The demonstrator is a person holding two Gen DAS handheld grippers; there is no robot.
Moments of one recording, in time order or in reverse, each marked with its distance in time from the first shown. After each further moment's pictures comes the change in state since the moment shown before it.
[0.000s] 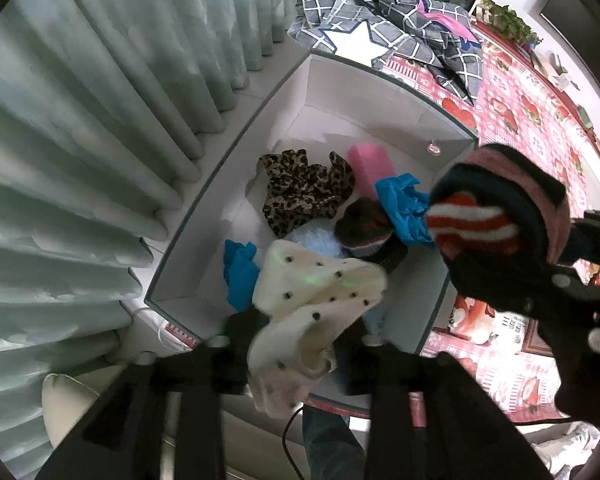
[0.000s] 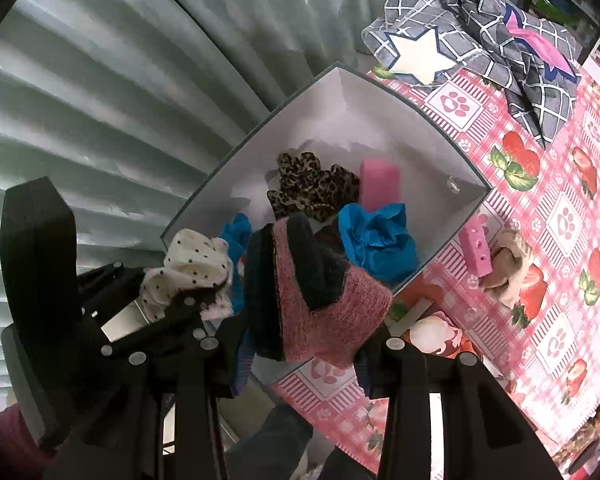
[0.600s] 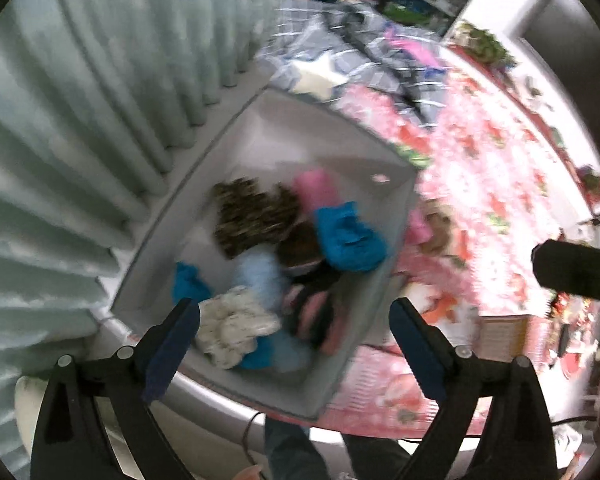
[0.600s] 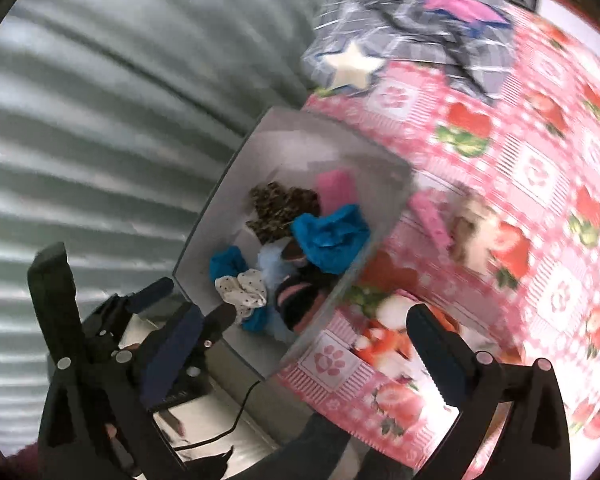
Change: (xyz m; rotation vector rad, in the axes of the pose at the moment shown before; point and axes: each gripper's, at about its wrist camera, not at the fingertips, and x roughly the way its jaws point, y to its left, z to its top) left arm -0.031 -0.031 0.016 -0.017 -0.062 -0.156; right arm -0.067 -0.098 -0.026 0.268 -0.099 0.150
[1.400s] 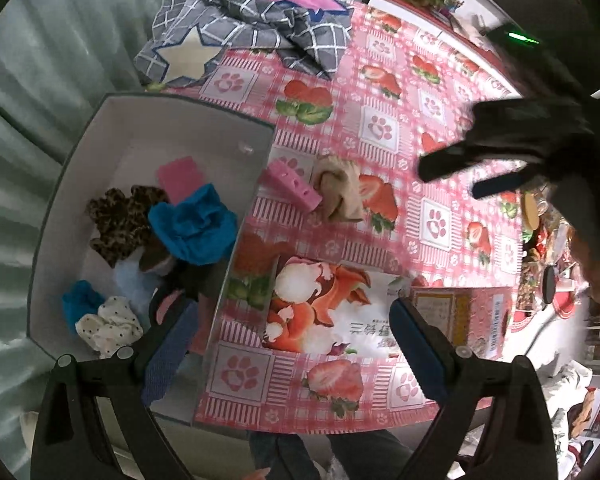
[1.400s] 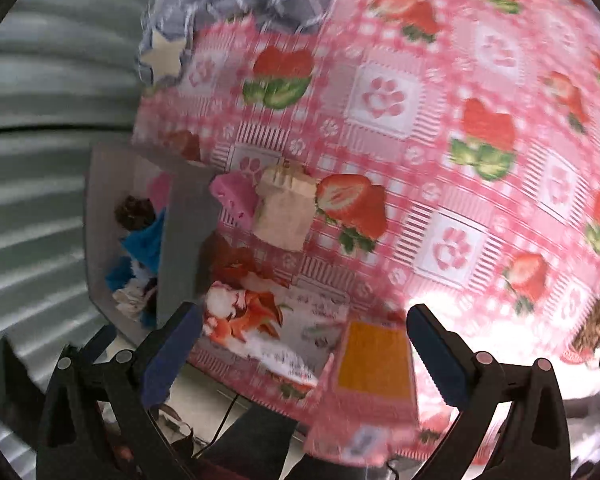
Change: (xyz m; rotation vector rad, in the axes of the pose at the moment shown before) left arm 0.033 -0.116 0.000 0.181 0.123 -0.056; right arm 0.033 -0.152 0.058 0.178 0.287 -0.159
